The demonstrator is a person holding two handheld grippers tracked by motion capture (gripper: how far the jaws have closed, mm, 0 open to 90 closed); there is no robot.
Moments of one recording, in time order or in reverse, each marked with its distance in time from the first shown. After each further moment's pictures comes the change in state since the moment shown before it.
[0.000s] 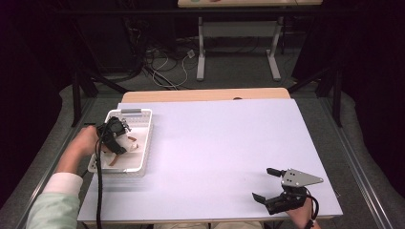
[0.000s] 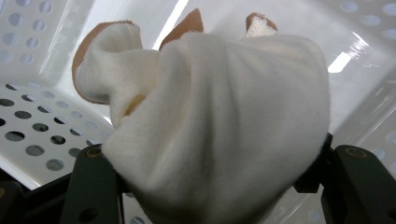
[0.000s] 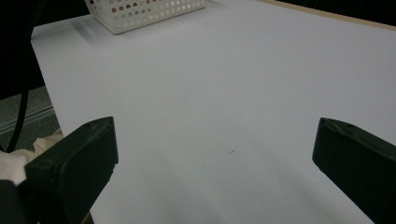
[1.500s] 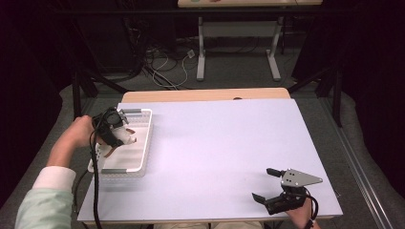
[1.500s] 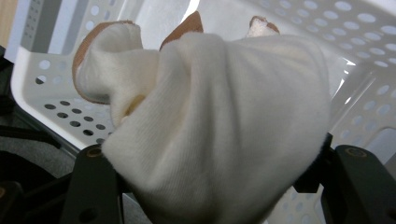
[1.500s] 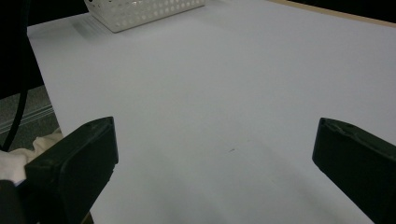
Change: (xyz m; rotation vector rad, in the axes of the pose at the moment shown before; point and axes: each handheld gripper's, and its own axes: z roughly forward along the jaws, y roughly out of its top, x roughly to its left) left arm -0.002 0.010 -0.049 -0.021 0.049 0.073; right arm 0.001 -0.001 0.000 0.013 -0.001 0.009
